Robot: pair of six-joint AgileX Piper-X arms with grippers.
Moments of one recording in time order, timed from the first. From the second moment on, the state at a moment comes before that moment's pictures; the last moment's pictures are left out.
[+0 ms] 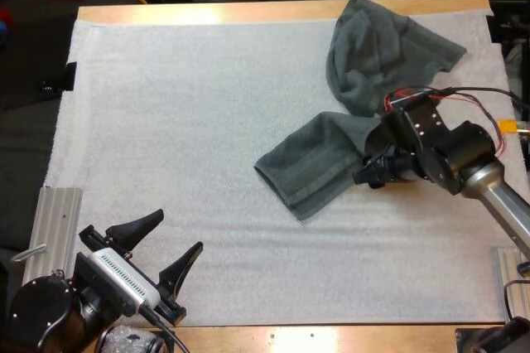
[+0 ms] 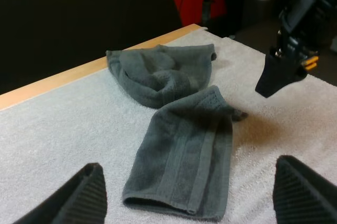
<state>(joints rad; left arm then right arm) -0.20 0.23 -0.78 0.93 0.46 -1.68 0.53 1.36 -1.12 1.03 0.12 -1.72</state>
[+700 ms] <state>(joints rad) -0.20 0.23 -0.78 1.01 0.46 -1.68 0.53 1.58 -1.09 0.81 0.07 -1.74</state>
